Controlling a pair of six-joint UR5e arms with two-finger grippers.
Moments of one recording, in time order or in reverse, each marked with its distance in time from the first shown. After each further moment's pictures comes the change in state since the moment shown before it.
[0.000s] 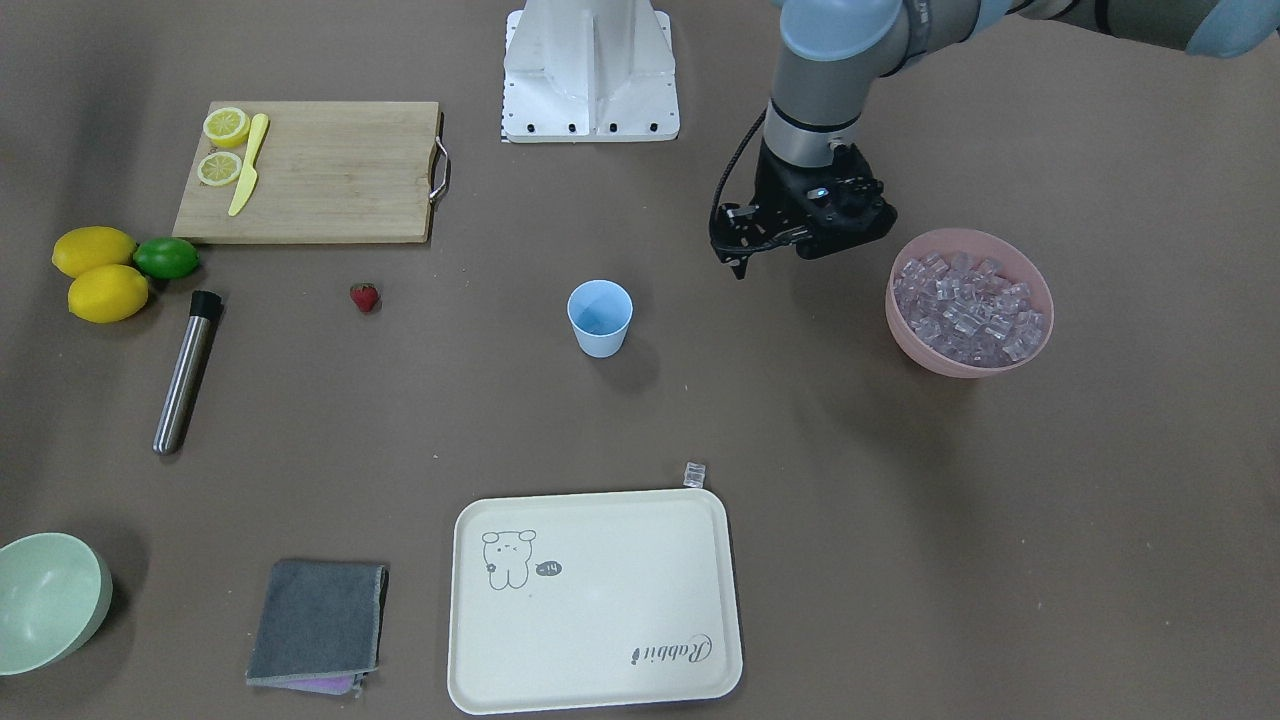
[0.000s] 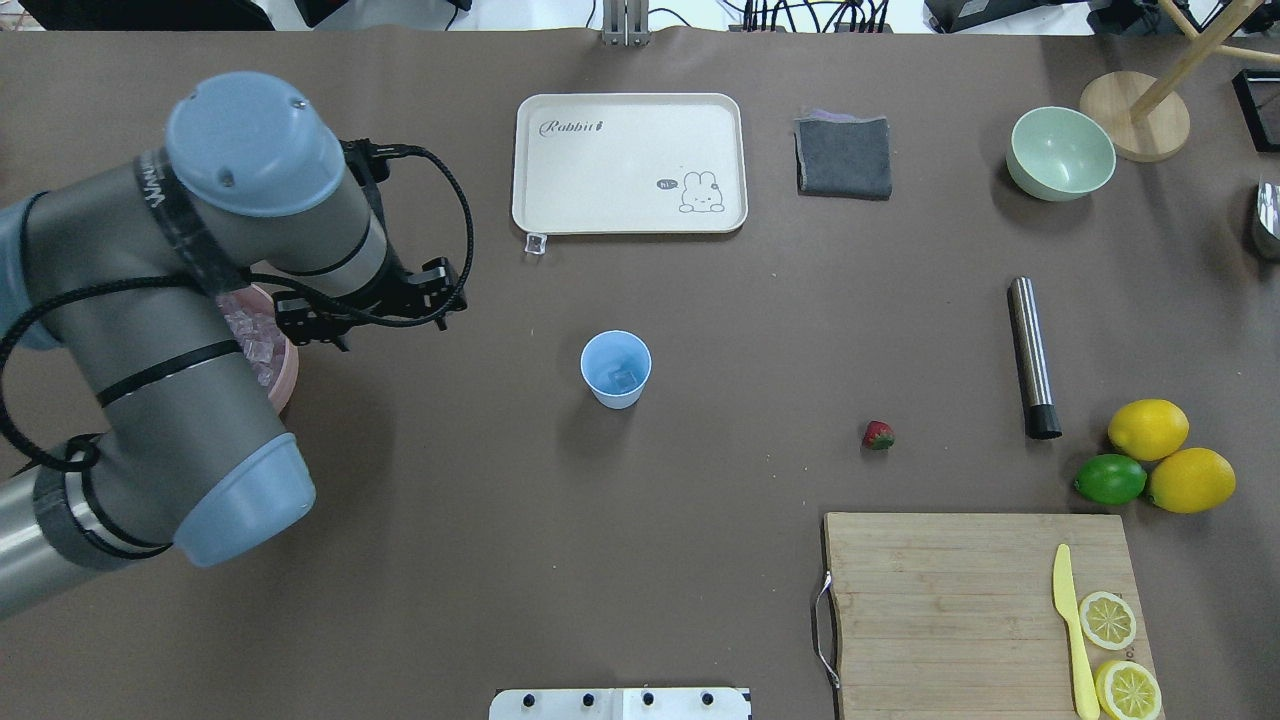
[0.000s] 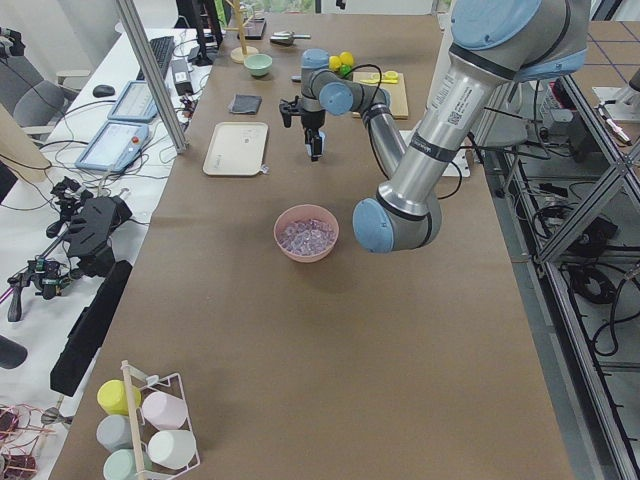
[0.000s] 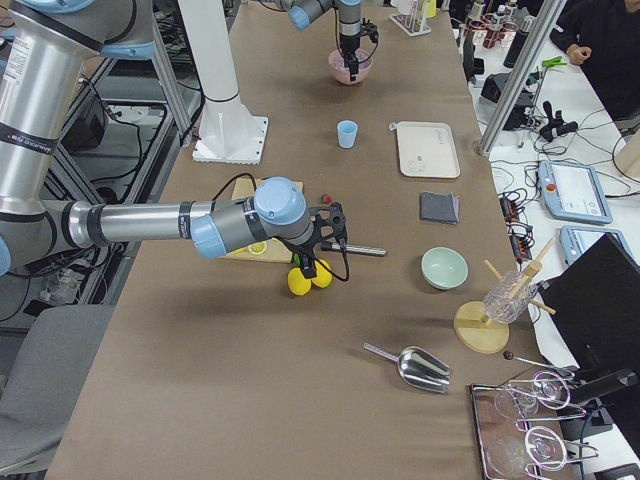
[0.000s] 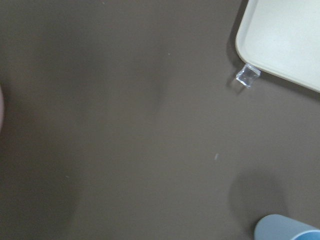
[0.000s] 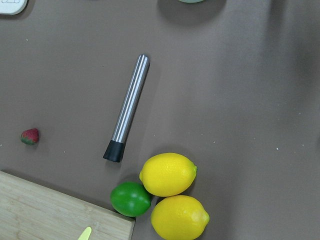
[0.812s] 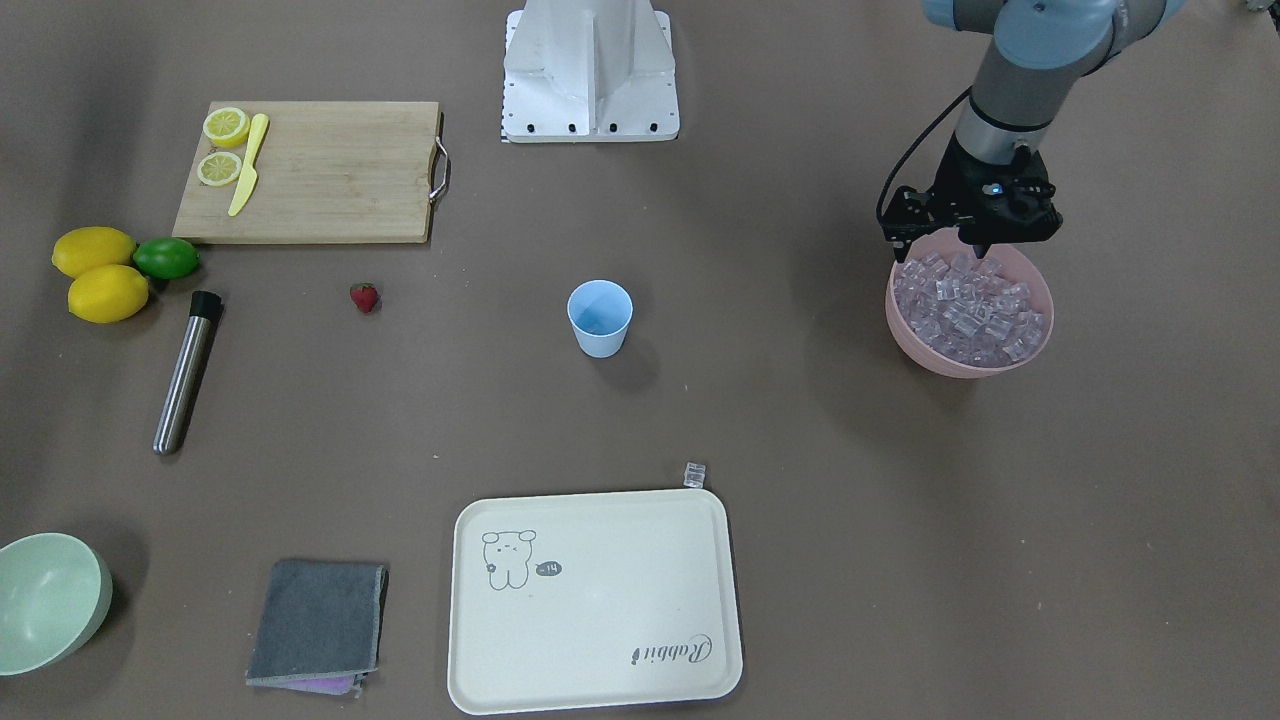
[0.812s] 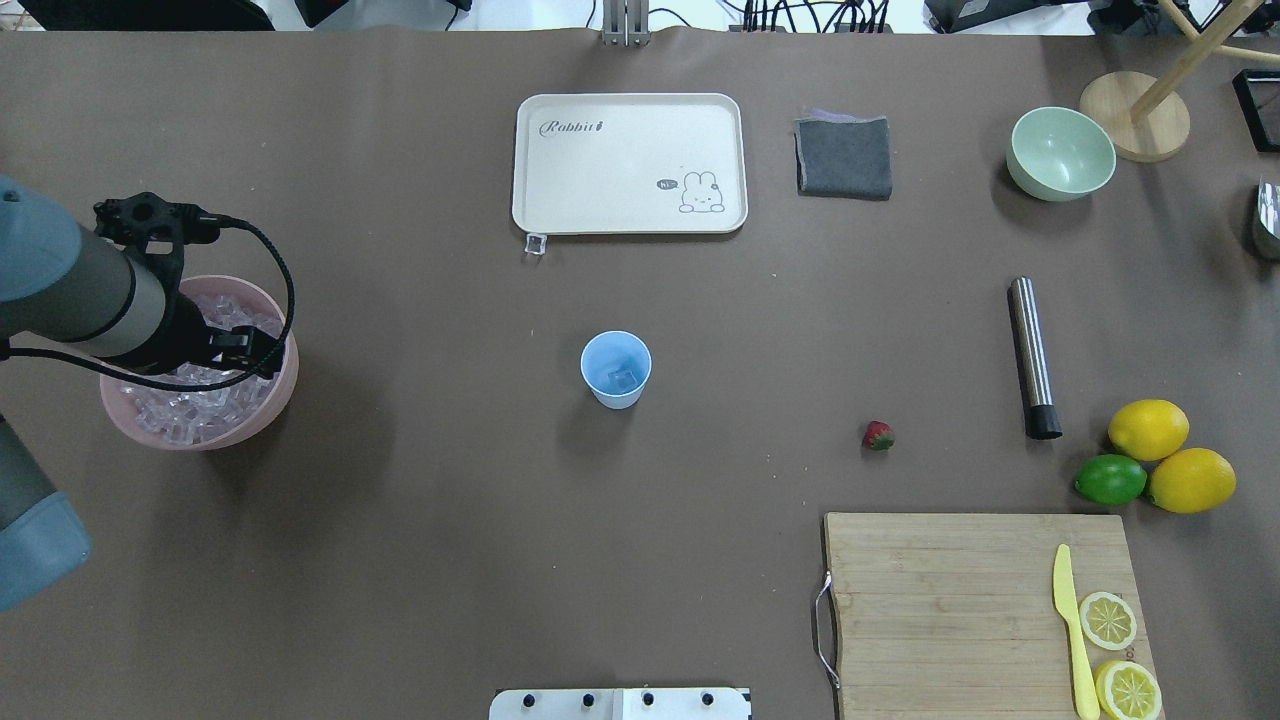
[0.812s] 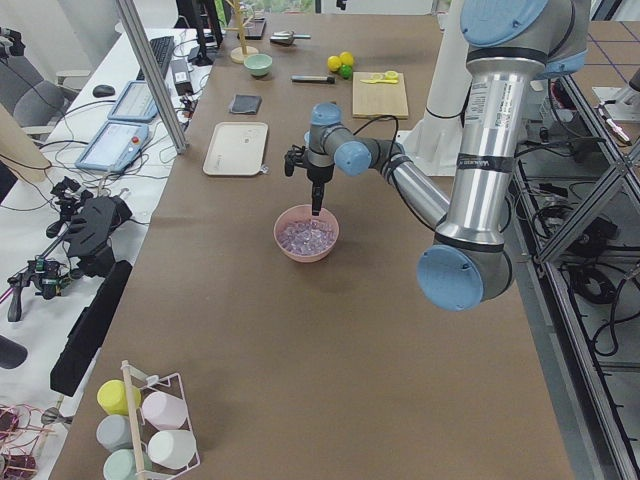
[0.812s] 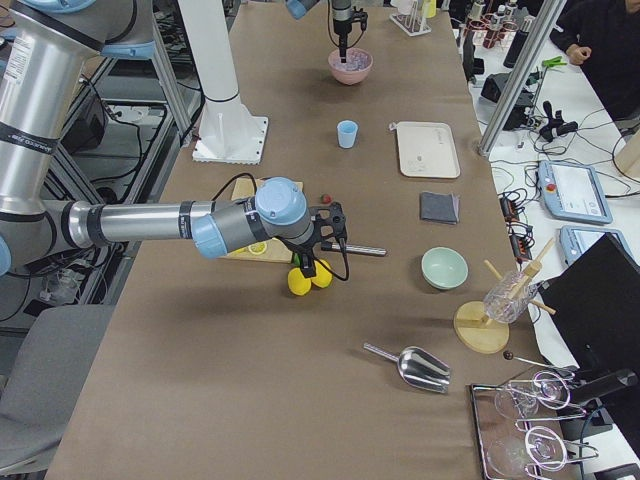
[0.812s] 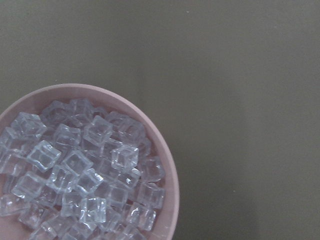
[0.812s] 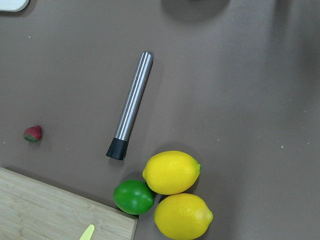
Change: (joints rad) left arm -0.077 0.457 -0.072 -0.399 -0.014 0.270; right arm -0.007 0.000 -0.001 0.000 0.005 0.000
